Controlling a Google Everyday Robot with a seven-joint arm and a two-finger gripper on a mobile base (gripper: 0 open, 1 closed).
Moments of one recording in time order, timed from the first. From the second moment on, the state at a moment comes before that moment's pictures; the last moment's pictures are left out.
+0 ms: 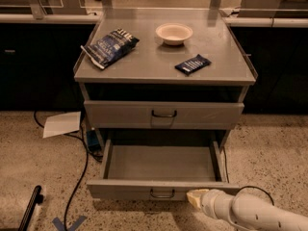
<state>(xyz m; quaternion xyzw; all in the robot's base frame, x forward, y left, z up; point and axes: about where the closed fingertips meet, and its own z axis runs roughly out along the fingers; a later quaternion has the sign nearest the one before) 0.466 -0.161 0.407 -0.23 0.89 0.19 0.34</state>
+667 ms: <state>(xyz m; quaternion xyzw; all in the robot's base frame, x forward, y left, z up) 0.493 -0.136 0.410 -0.27 0.87 0.21 0.35</state>
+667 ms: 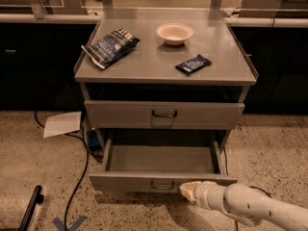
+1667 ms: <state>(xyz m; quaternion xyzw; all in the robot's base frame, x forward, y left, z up) 0.537 -0.167 0.422 -0.28 0.86 0.18 0.39</state>
